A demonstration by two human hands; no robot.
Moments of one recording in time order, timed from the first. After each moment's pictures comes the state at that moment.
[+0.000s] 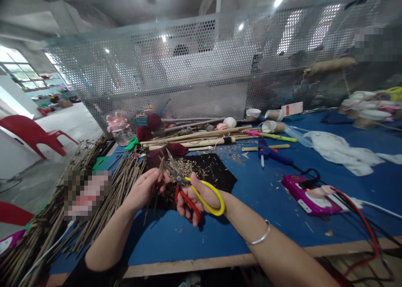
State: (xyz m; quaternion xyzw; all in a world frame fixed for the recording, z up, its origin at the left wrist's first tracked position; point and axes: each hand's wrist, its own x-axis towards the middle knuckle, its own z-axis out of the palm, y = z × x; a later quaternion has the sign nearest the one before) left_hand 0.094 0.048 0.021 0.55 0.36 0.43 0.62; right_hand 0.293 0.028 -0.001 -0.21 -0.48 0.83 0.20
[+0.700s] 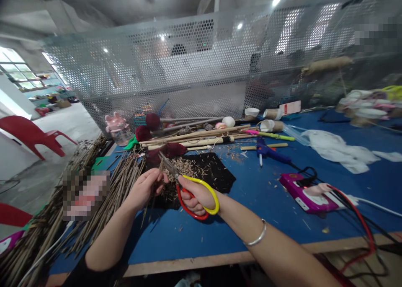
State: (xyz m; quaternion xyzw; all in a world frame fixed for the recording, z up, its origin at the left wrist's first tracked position) left_hand 0.098 0.048 0.022 0.54 0.36 0.43 0.63; right_hand 0.284 0.027 0.006 -0.36 -0.39 0.83 0.19
